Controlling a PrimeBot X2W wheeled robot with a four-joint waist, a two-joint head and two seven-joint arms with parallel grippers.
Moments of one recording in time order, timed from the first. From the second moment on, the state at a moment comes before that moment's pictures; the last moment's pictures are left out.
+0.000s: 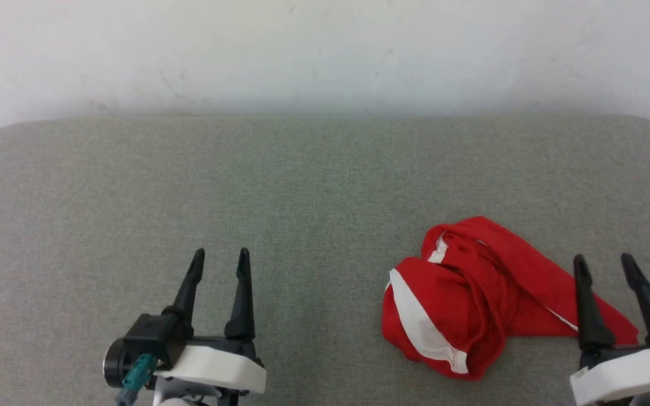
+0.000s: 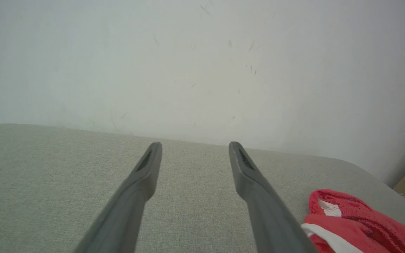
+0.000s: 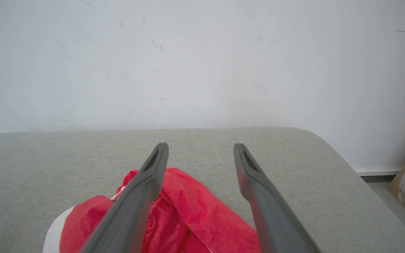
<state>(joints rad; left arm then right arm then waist) 0.00 0.05 -0.17 0.02 -0.24 0.04 -0.26 0.14 -0.05 -0.16 -0.19 0.15 0.13 -0.02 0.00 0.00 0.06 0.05</state>
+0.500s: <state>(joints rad) -0.12 0.05 -0.43 0.21 -0.28 -0.06 -0.01 0.22 -0.05 -0.06 -0.28 0.16 0.13 0.01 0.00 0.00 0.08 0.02</state>
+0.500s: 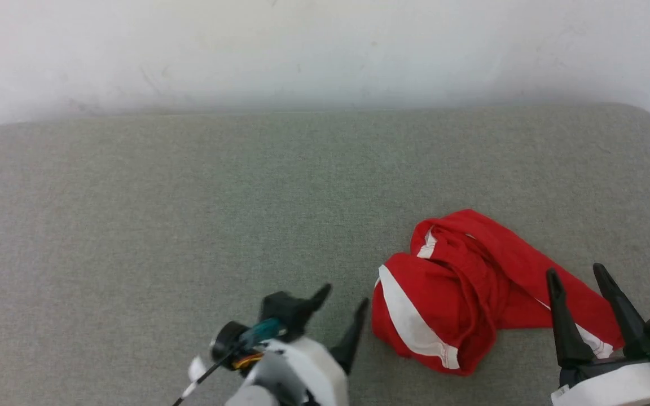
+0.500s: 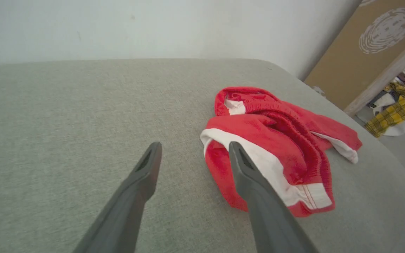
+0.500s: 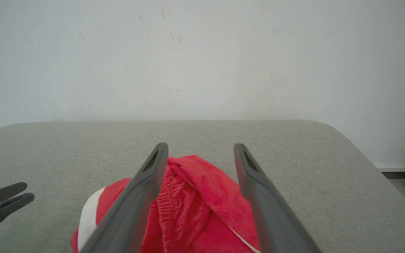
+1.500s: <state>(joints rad) -0.41 0.22 -0.55 0.34 -0.44 -0.02 0.32 0.17 -0.05 -0.06 -0.25 0.19 0.13 0.01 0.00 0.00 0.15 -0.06</state>
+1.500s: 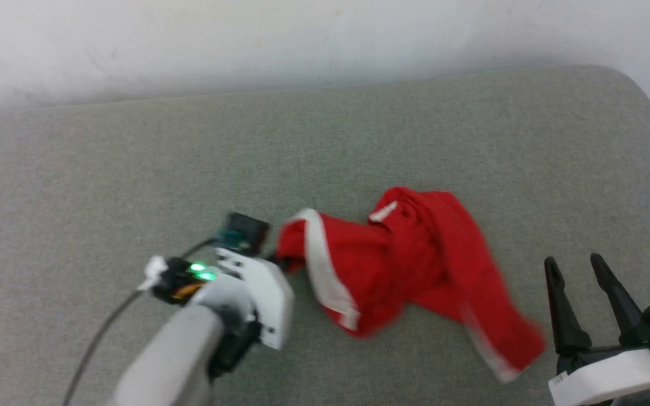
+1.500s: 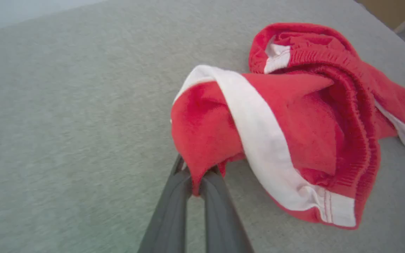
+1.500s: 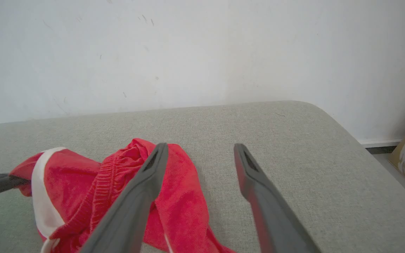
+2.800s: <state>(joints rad) 0.01 0.18 -0.20 -0.02 -0.34 0.12 -0.26 -0.01 -0.11 0.37 0.04 0.35 0.13 0.26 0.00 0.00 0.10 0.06</state>
